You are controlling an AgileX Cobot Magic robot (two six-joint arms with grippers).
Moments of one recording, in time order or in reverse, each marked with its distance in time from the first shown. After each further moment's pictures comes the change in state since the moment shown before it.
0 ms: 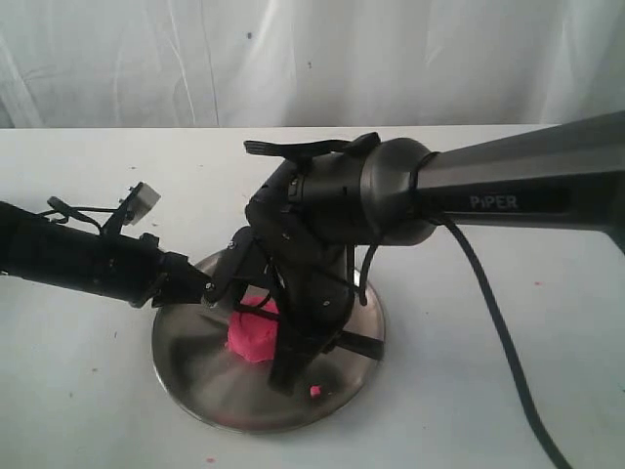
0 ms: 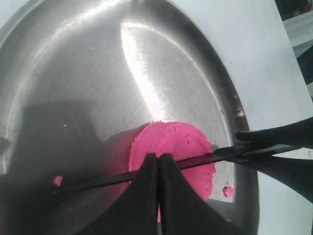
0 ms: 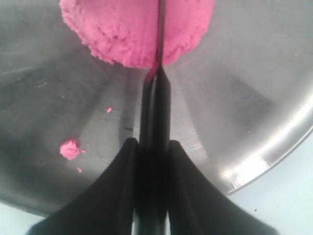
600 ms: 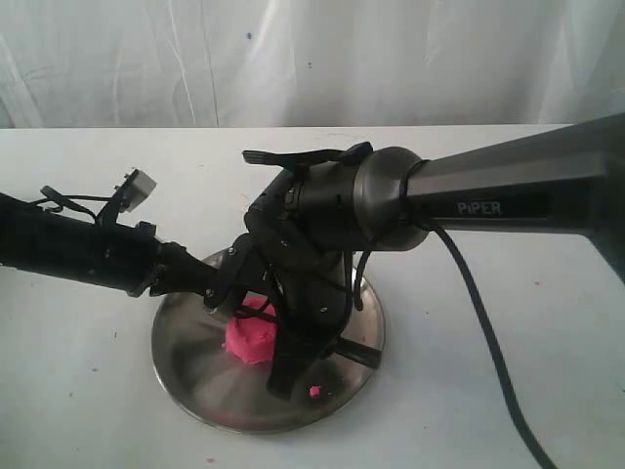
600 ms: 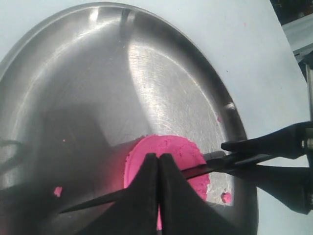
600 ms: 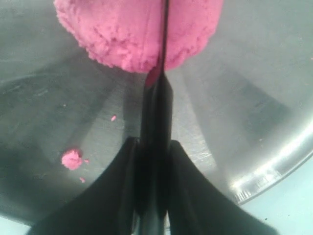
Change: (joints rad) left arm 0.000 -0.039 0.000 0.000 -0.013 0.006; right arm 0.000 0.022 0.000 0.015 -0.013 0.000
